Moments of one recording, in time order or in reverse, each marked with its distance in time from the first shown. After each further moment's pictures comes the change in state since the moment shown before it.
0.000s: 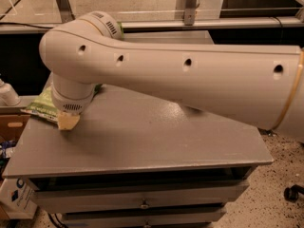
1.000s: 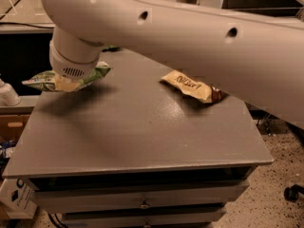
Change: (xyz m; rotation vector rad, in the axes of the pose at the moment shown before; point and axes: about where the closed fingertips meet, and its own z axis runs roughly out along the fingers) arm -0.016 -0.047 -0.082 0.133 -0.055 0.023
